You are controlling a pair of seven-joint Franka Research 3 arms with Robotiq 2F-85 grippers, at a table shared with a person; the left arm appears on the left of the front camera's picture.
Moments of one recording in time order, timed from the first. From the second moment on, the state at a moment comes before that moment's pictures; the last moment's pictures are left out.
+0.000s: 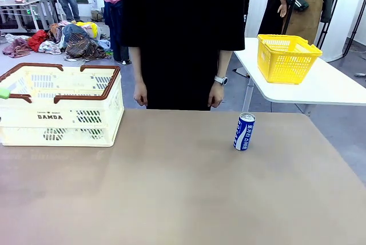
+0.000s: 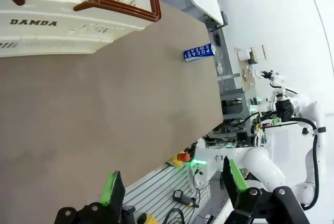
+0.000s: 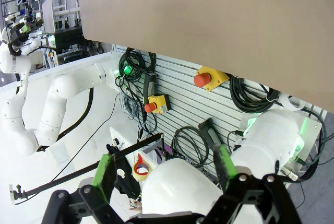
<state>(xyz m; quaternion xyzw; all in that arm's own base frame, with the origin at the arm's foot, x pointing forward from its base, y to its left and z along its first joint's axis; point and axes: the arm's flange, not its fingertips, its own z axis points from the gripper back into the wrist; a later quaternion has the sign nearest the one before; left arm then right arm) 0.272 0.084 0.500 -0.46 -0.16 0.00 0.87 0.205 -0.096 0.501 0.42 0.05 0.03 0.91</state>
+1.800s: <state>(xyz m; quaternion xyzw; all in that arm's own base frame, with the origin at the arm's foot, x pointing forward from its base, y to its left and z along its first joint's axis) 0.271 0.086 0.499 -0.46 -0.16 0.01 0.88 0.331 0.145 0.550 0.14 0.23 0.12 0.95</state>
